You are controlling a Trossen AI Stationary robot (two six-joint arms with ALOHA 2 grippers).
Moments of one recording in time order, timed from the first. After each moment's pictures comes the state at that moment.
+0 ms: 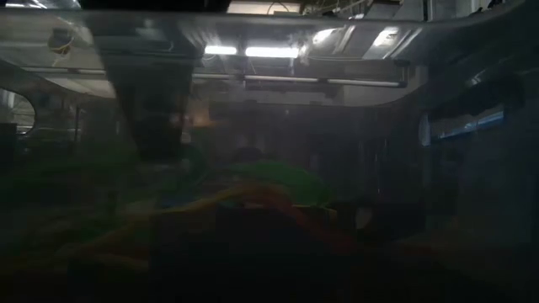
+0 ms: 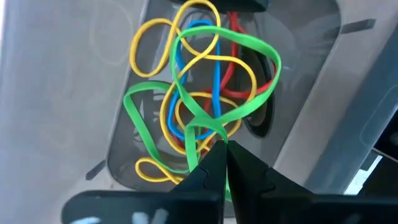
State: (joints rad) left arm -0.59 2.38 2.15 -1.21 -0.09 -0.98; right arm 0.23 0.53 0.40 -0.52 0.23 0.34
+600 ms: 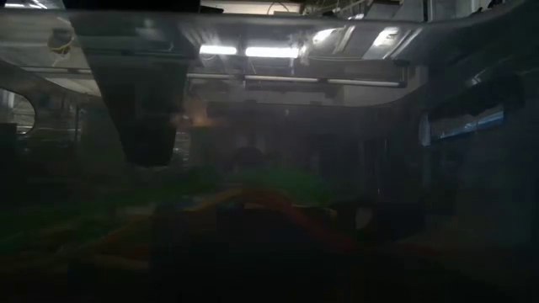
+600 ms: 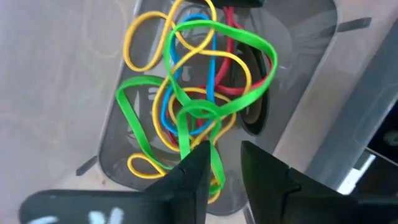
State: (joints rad) left arm -0.59 2.39 2.15 -1.20 -0.07 -1.01; right arm 0.23 0.53 0.40 -0.52 0.23 0.34
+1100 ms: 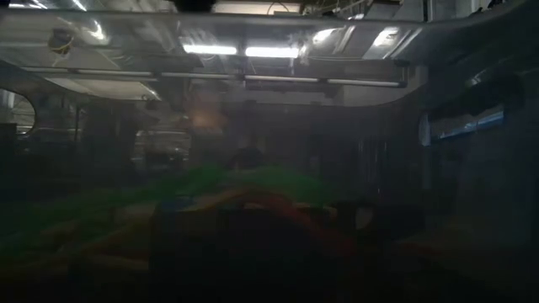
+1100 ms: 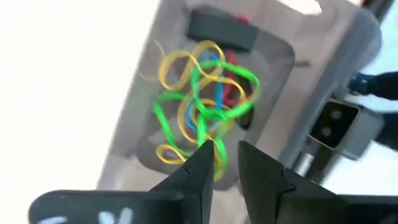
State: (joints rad) left arm -0.54 2.24 2.15 -1.25 -0.06 -0.98; right arm 0.23 0.53 0.40 -0.52 0.23 0.34
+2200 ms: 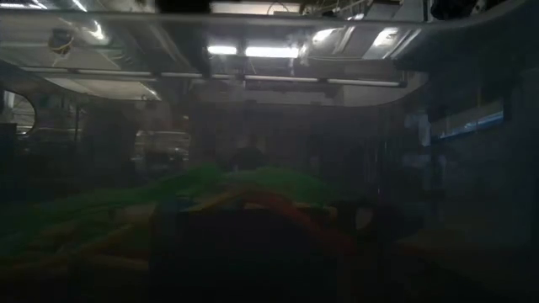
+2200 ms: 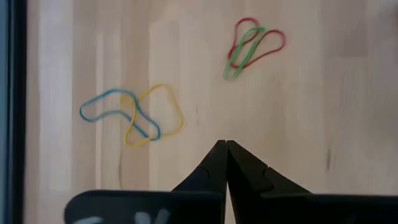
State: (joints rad) left arm -0.13 1.51 1.32 -0.98 -0.25 -0.07; right arm 0.23 0.69 0.40 -0.02 0.40 0.28
